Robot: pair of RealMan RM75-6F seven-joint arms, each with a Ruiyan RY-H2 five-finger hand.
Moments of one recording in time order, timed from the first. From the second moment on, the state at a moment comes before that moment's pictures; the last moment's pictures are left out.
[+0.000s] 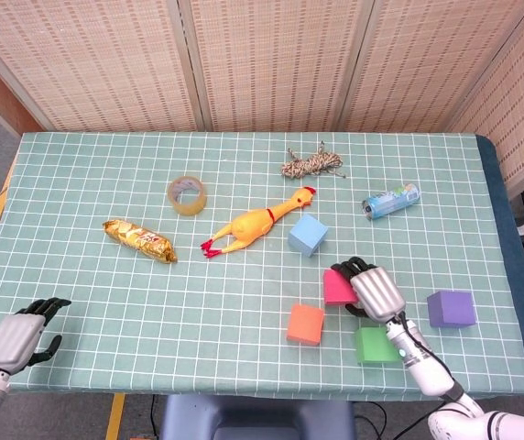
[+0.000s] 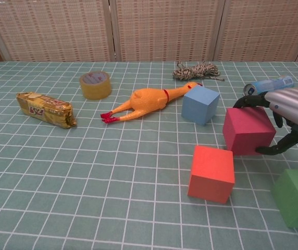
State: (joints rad) left arm -0.22 -1.06 0.05 -1.64 1.43 1.18 0.08; right arm 0.47 -1.50 0.04 -1.41 -1.45 1.18 -0.26
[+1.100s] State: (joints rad) left arm -0.22 -1.06 0.06 -1.63 1.44 1.18 0.07; right arm 0.26 -1.43 0.01 -1.33 -1.60 1.59 -0.27
